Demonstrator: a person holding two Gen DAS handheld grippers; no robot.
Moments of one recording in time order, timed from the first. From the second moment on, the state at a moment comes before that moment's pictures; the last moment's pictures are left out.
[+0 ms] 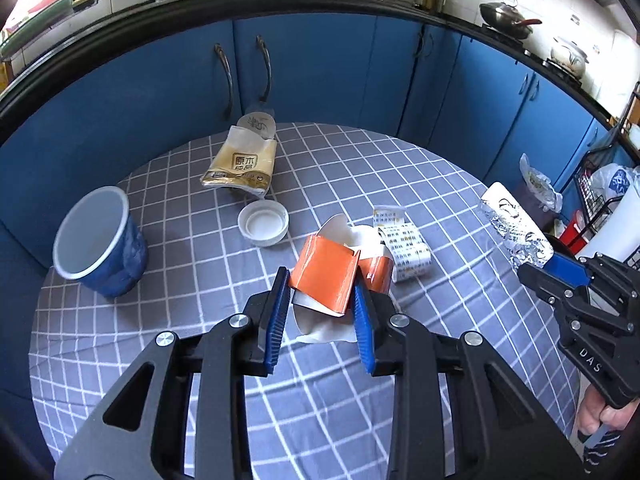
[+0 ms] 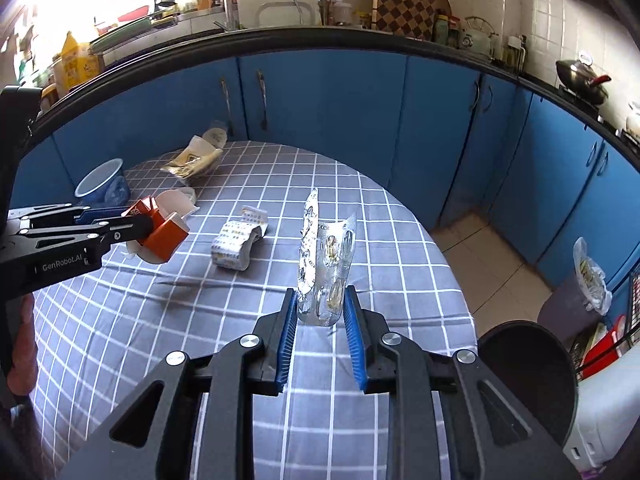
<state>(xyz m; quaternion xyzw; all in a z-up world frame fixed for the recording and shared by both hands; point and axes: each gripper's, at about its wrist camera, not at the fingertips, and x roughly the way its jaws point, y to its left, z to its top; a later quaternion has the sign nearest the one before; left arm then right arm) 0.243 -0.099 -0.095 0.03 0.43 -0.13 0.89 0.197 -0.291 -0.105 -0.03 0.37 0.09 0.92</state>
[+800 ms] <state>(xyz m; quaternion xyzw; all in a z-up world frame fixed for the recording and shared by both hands) 0.175 -0.146 -0.044 0.06 0.39 -0.16 0.90 0.120 -0.331 -0.056 -0.04 0.33 0.06 0.94</state>
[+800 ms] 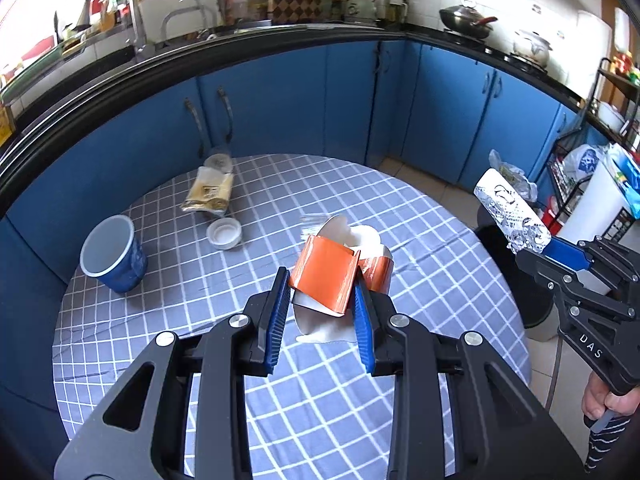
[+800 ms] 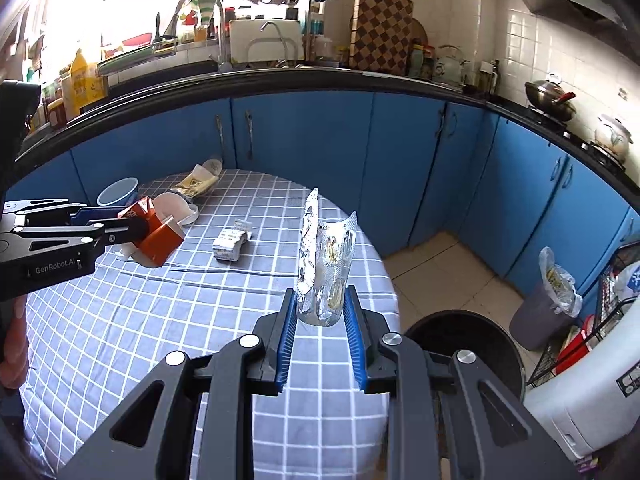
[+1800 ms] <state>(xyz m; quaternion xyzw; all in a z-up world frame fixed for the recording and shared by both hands) 0.171 -0.341 -0.065 0.15 0.40 -0.28 0.86 0.103 -0.471 -0.093 0.03 0.35 -0.03 0.94</state>
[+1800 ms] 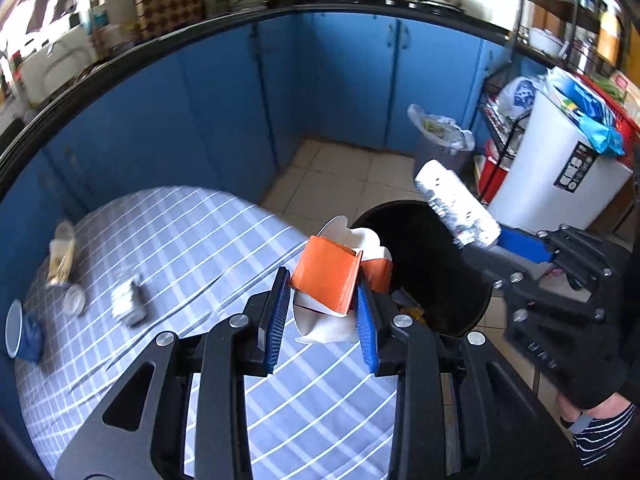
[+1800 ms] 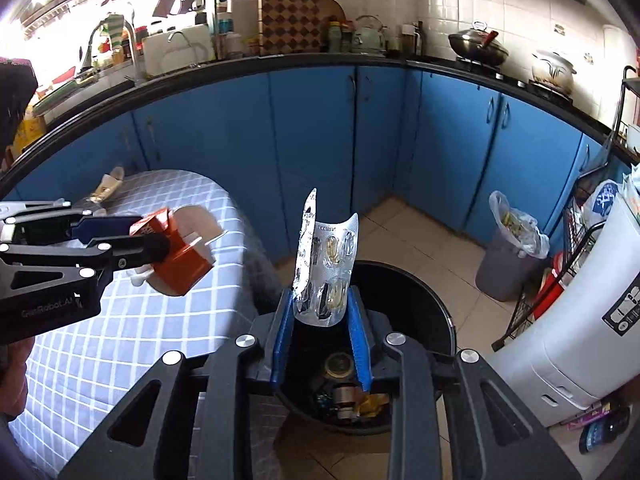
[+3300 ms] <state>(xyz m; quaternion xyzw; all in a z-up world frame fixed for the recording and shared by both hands) 0.197 -0.277 -0.058 0.10 0.39 -0.23 0.88 0.134 -0.413 -0.096 0.00 0.35 0.01 0.94</state>
